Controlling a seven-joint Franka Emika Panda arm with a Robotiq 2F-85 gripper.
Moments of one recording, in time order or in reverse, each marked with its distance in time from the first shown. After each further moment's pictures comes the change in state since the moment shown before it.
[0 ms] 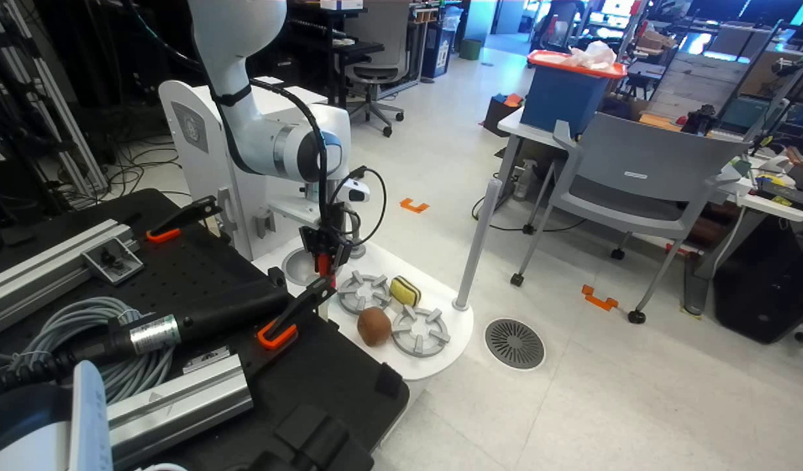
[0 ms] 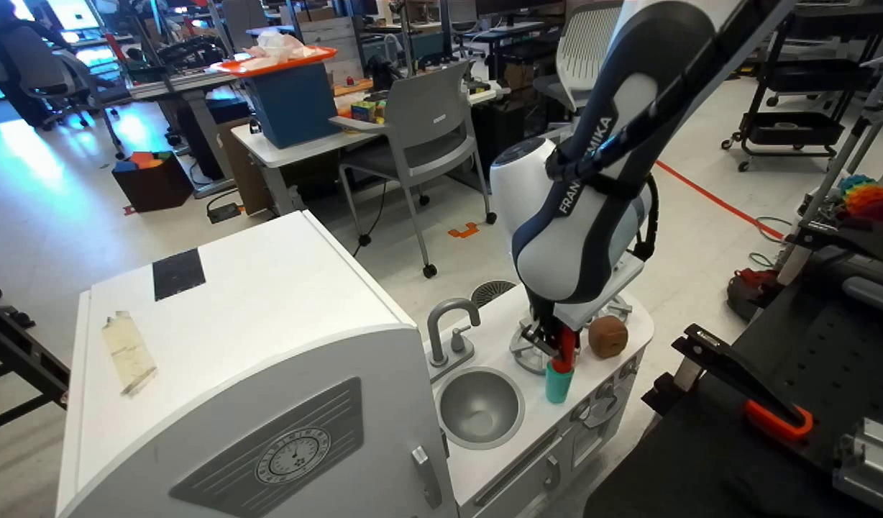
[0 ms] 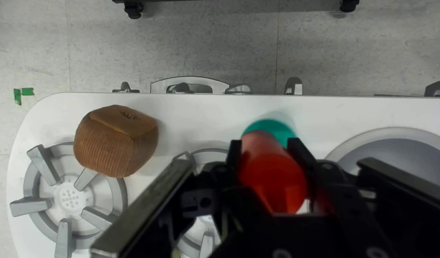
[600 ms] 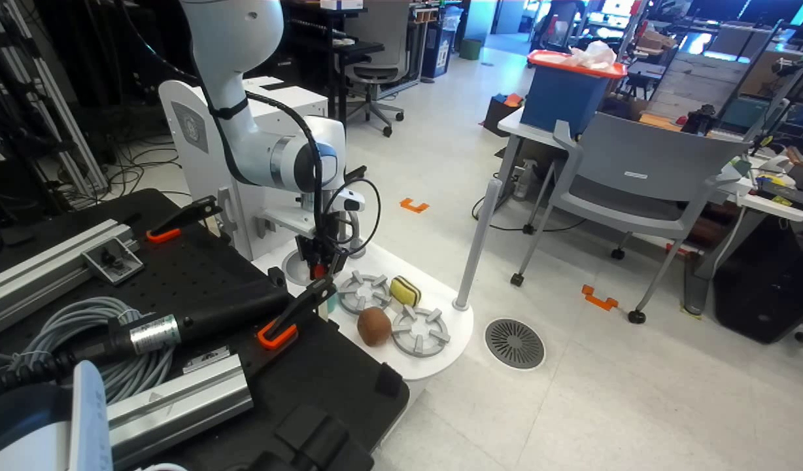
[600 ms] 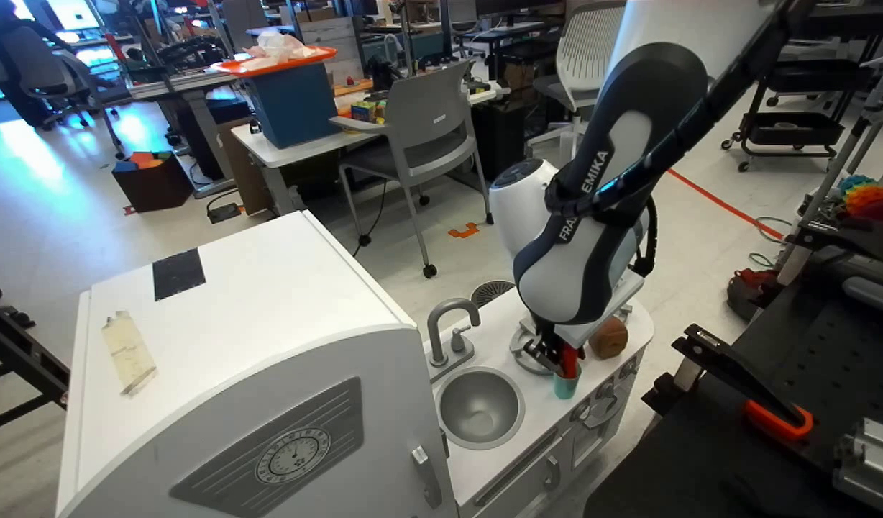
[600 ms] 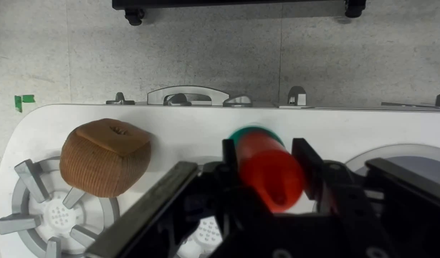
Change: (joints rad) arm 0.020 0.052 -0.007 0.031 0.000 0.000 0.024
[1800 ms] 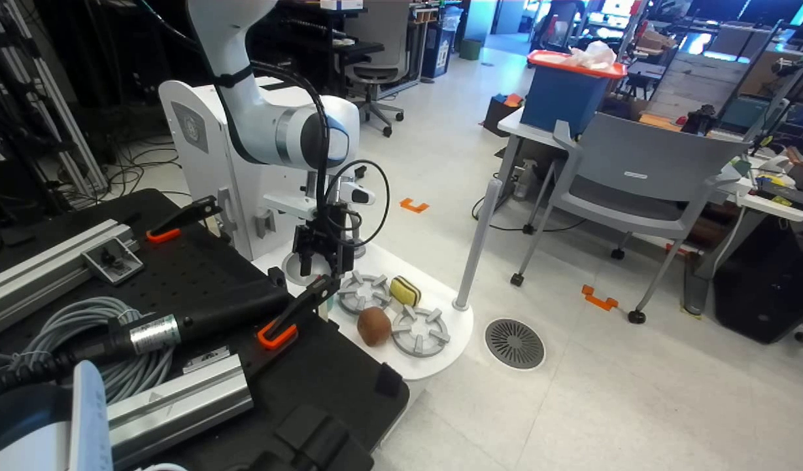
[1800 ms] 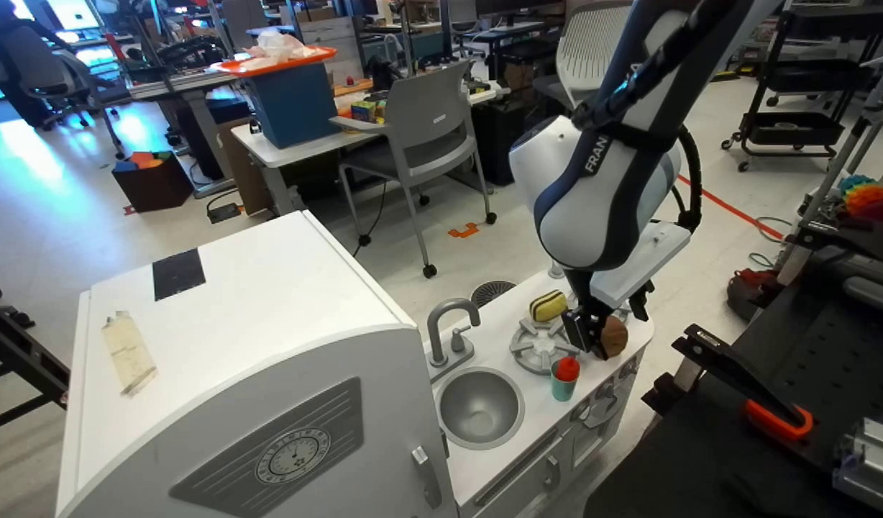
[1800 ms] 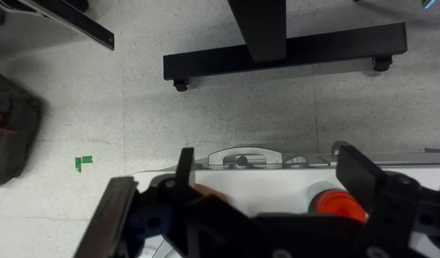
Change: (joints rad) arm -0.006 -0.165 -0.052 -0.158 0.000 -0.192 0.025
